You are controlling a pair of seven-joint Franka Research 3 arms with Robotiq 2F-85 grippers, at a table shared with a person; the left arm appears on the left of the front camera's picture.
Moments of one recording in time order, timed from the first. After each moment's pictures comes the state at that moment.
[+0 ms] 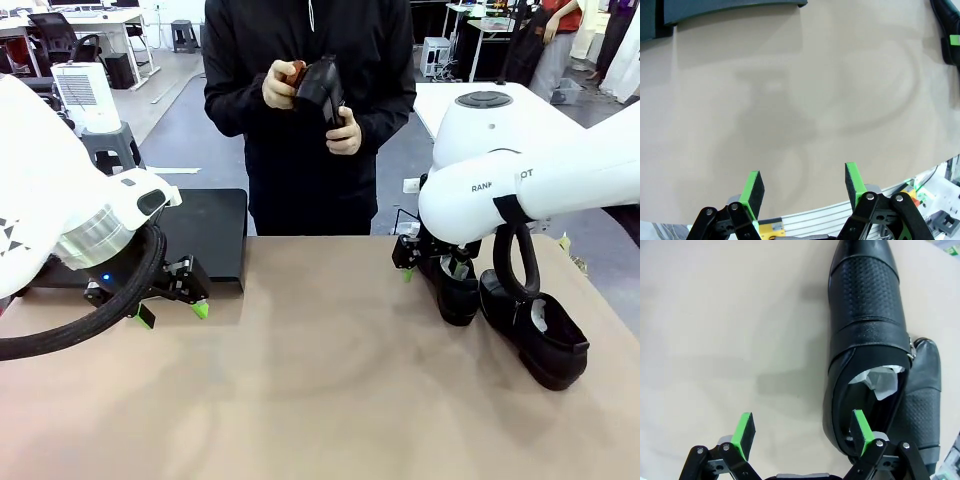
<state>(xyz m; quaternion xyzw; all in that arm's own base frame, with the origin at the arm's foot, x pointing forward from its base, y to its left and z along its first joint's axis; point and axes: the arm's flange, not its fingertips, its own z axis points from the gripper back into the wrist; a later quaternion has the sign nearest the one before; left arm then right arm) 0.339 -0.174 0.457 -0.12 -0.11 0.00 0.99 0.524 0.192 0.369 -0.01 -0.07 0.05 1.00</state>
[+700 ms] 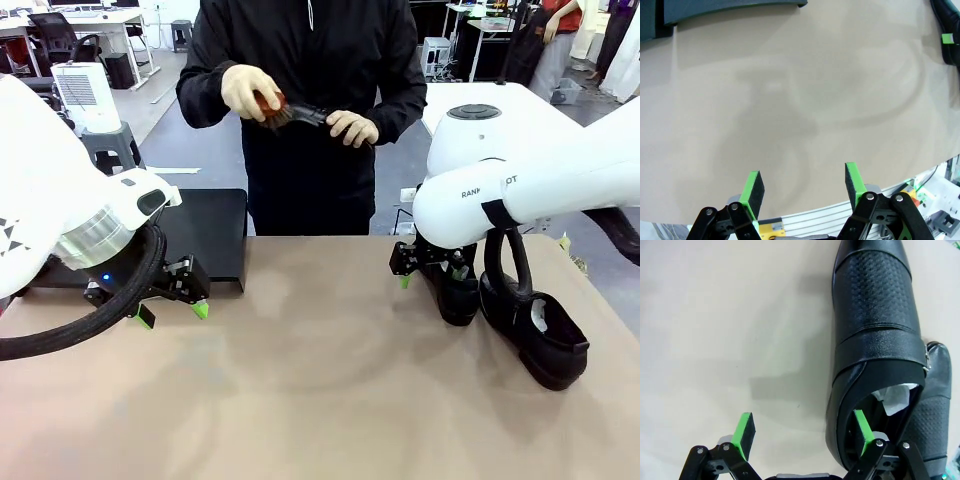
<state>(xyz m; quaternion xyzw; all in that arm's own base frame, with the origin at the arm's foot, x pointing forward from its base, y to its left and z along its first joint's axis) 0.339 -0.174 0.457 -0.12 -0.11 0.00 0.99 0.534 0.192 0.348 -0.01 -0.05 0.04 1.00</state>
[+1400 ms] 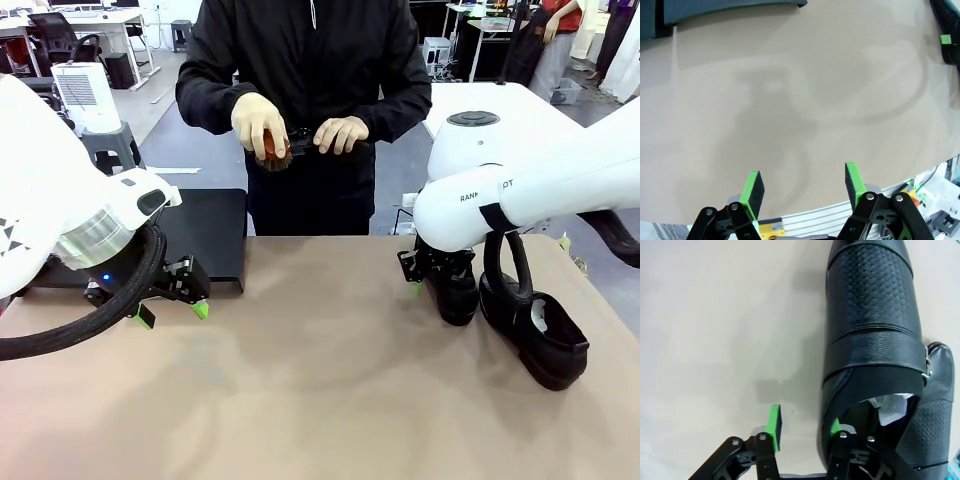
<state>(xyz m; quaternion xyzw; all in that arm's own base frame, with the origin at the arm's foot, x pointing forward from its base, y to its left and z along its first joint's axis) 0.339 -0.174 0.457 -0.12 -0.11 0.00 0.99 0.538 0.186 0.337 -0.01 -0.04 0.03 1.00</state>
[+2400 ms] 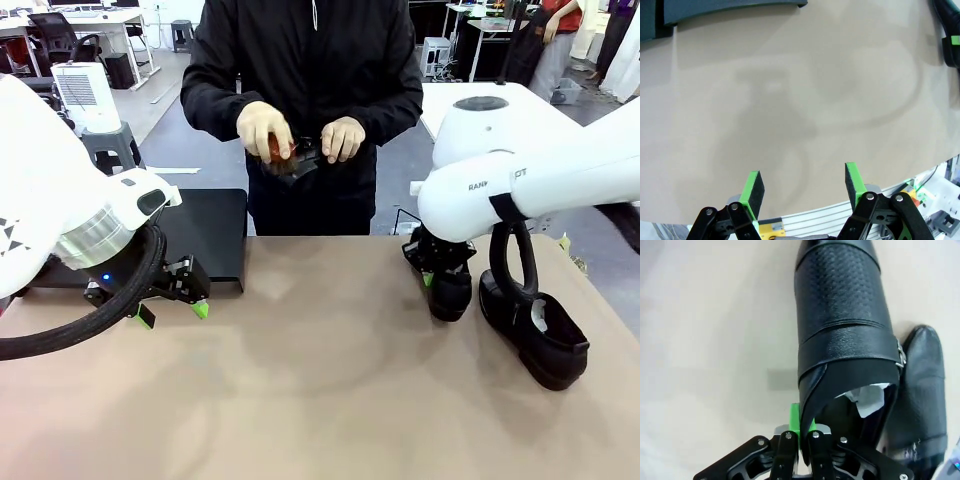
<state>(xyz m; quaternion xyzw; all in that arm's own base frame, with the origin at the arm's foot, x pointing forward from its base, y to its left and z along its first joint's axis) 0.339 -0.174 0.457 -0.12 -0.11 0.00 0.99 0.524 0.191 0.372 -0.01 -0.06 -0.01 1.00</state>
